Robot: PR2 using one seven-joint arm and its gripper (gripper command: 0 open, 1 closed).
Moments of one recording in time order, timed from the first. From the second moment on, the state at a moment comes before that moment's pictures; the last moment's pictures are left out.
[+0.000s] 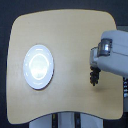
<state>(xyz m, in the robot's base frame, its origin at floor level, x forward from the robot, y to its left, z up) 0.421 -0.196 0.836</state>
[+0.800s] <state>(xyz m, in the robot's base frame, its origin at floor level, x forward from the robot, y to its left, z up) 0.418 -0.050 0.900</state>
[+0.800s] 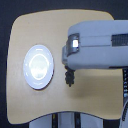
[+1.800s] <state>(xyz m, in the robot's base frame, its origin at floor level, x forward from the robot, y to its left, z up) 0.428 0.117 0.843</state>
